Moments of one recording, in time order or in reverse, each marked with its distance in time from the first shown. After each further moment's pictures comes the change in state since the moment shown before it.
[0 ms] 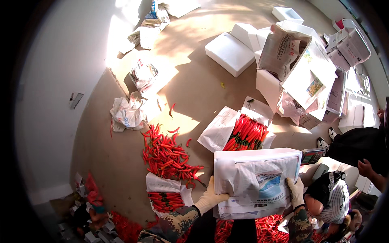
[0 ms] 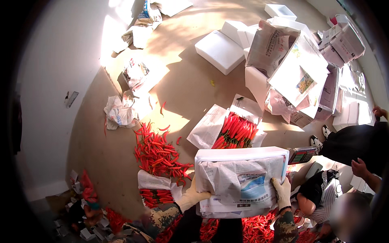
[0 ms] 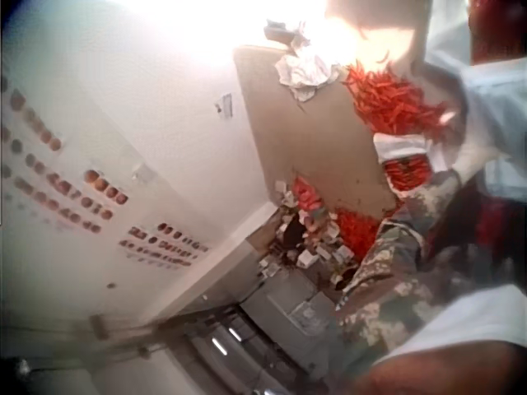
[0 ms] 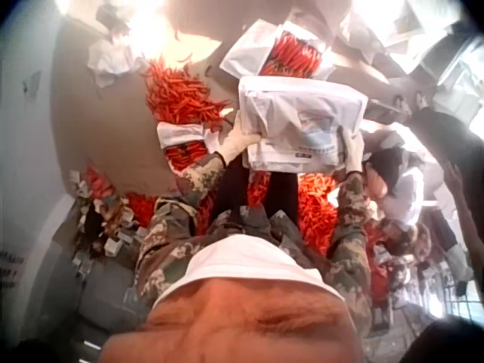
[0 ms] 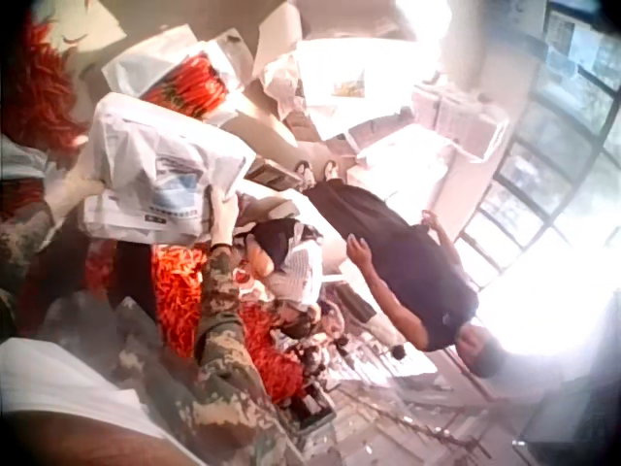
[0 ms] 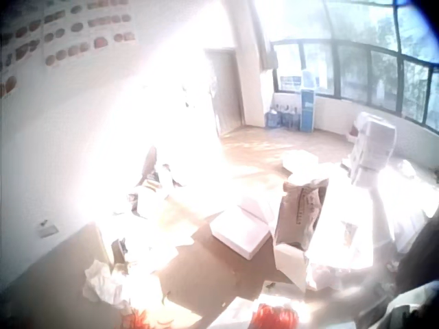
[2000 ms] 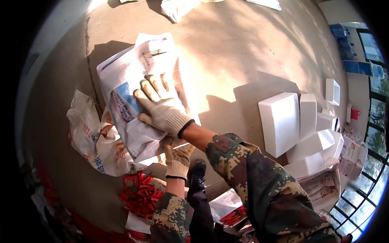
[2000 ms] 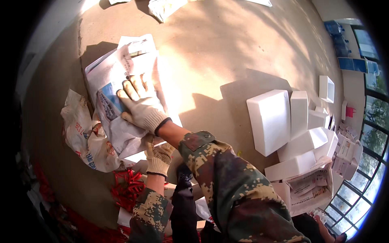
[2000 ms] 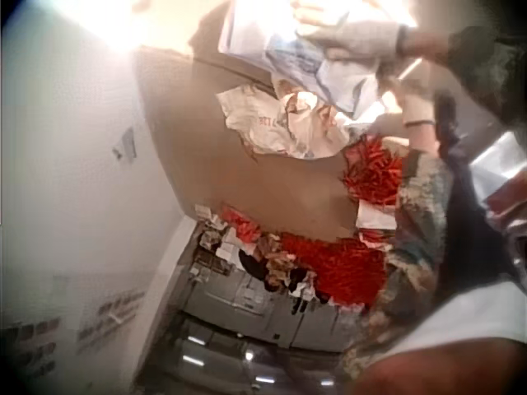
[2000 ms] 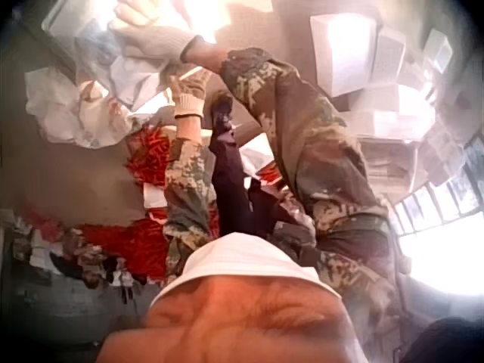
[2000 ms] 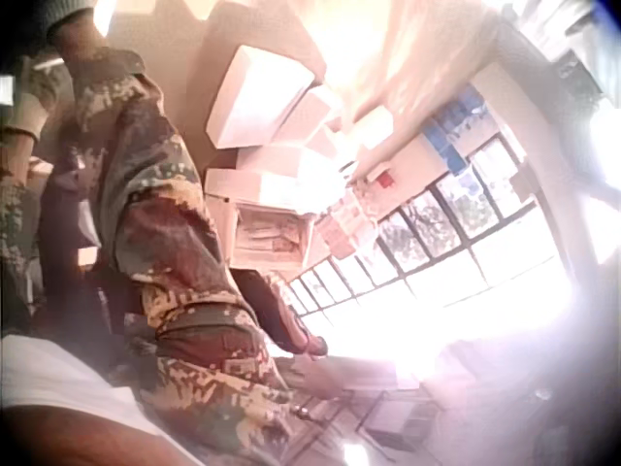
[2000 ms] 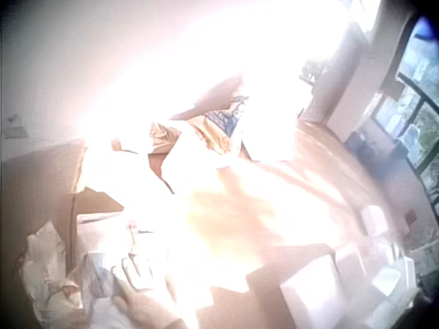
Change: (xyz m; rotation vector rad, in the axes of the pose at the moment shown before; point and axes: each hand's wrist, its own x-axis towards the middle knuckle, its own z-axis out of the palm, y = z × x) left_hand 0.558 0.126 -0.505 -2.007 0.349 0.184; right_hand 0.301 -0.635 0.942 -0.648 -0.692 -1.631
